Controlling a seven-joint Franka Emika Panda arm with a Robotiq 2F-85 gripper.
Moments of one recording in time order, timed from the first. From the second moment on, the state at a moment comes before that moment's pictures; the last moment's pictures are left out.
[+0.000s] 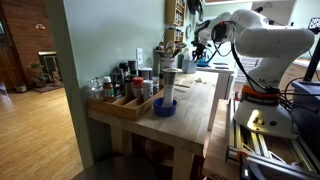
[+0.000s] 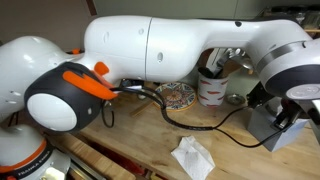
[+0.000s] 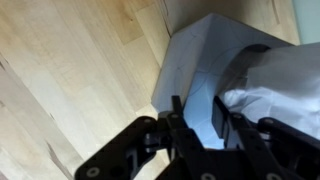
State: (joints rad) arm -1.05 1.12 -0.13 -0.63 0.42 1.87 0.77
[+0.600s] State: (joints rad) arm -1.07 1.11 -0.11 -0.58 0.42 1.77 0.56
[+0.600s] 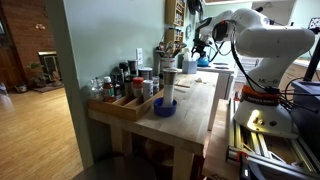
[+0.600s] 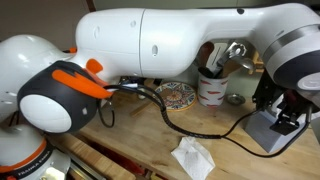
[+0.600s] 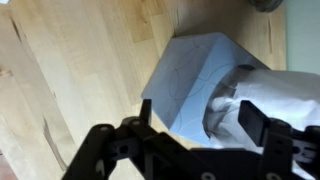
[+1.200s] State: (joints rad) arm -1.11 0.93 -0.10 -0.57 0.42 1.54 0.08
